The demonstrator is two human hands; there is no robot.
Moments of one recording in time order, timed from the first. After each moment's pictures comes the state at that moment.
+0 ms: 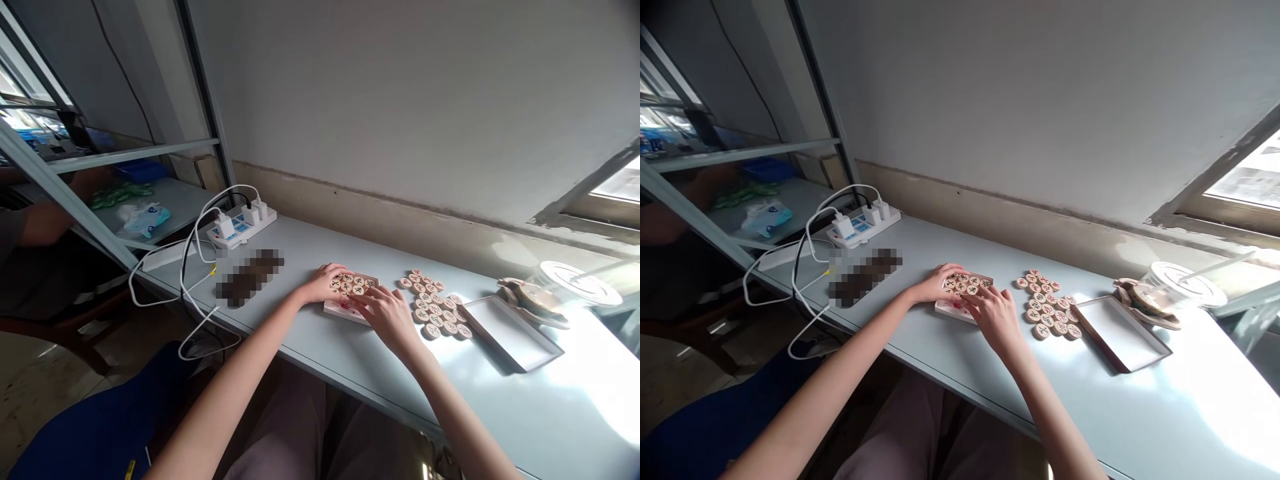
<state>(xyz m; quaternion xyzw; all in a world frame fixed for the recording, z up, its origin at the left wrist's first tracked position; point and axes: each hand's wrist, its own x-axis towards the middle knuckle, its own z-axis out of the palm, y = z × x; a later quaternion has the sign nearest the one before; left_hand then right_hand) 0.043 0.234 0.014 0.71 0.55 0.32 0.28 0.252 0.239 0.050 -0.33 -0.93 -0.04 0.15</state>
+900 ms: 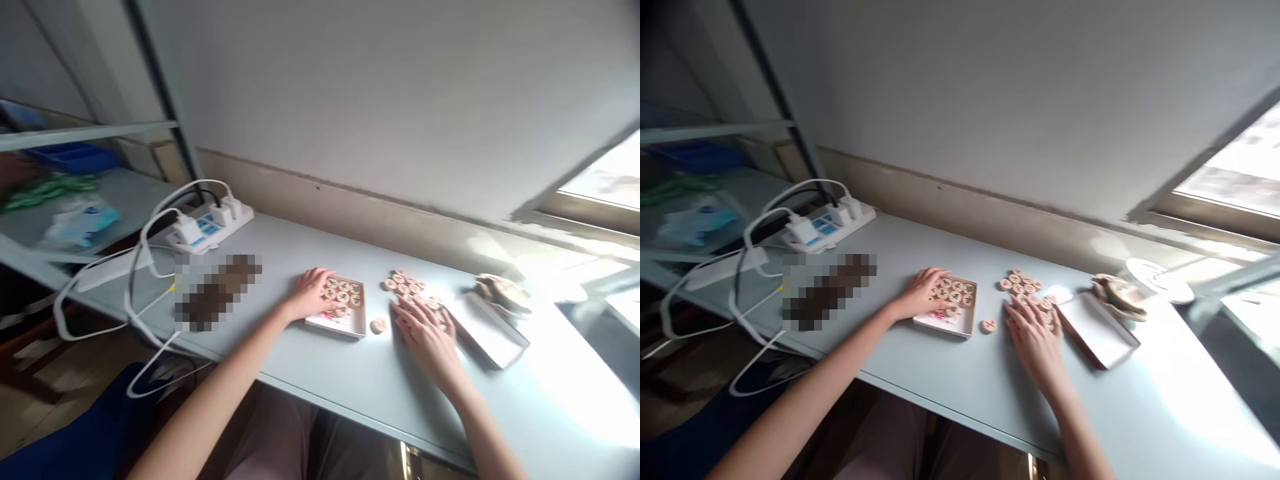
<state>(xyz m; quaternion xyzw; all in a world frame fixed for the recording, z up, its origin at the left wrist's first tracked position) 0.060 0.236 0.017 0.70 0.60 0.29 0.24 0.357 0.268 0.007 -0.47 -0.87 -0.10 0.16</state>
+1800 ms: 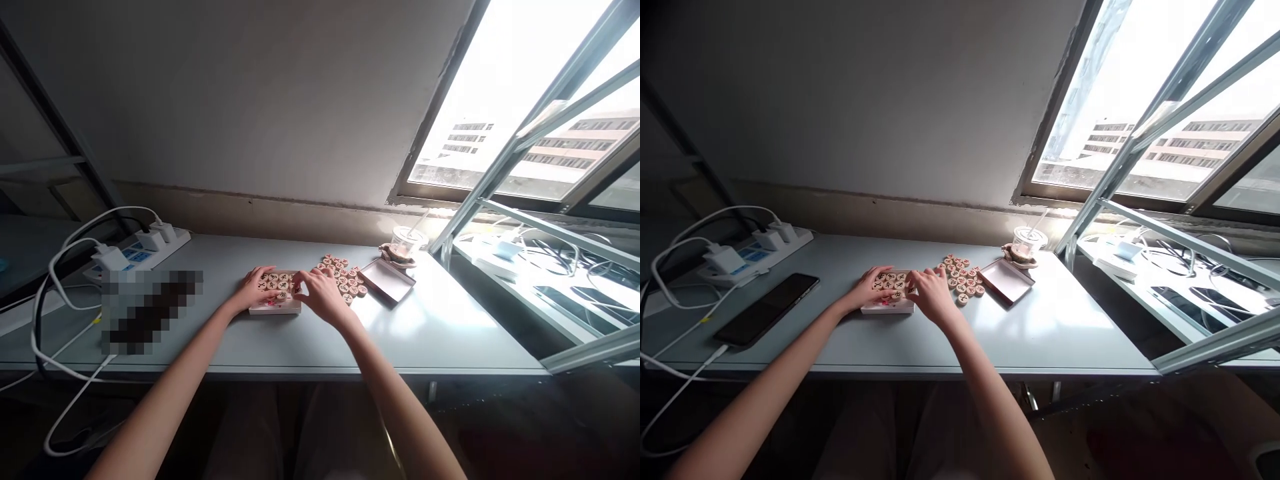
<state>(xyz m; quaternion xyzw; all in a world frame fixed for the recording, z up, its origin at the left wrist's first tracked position) 0.059 0.237 0.010 0.70 0.58 0.34 0.24 0.286 0.227 0.077 -0.40 -0.89 0.03 0.21</state>
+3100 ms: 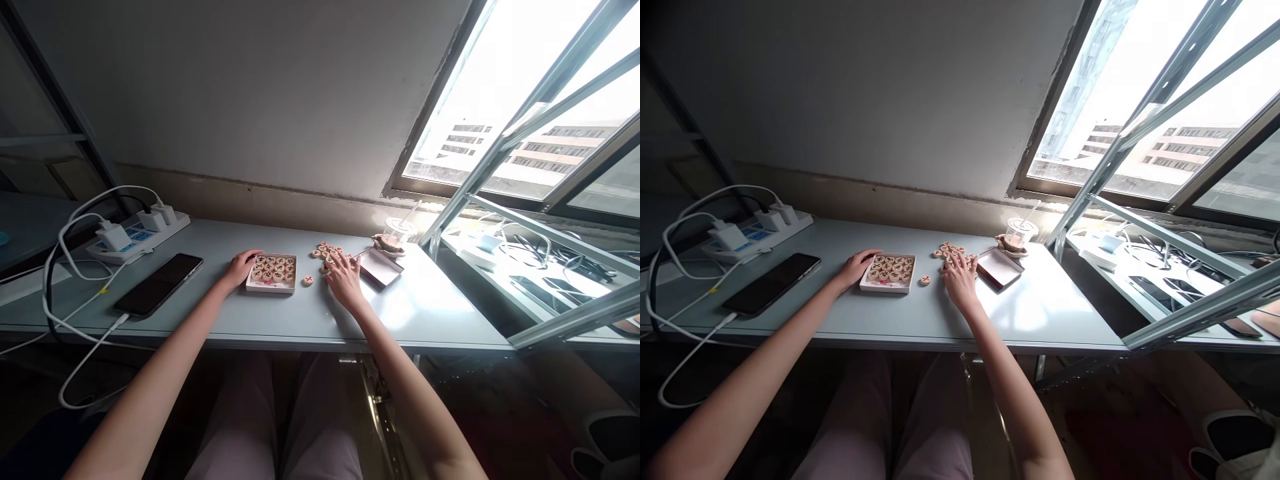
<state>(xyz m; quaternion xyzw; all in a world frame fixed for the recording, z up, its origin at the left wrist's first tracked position) 0.035 0.250 -0.010 0.63 0.61 0.42 0.23 0.348 0.243 0.028 -0.53 -0.83 -0.11 0.13</state>
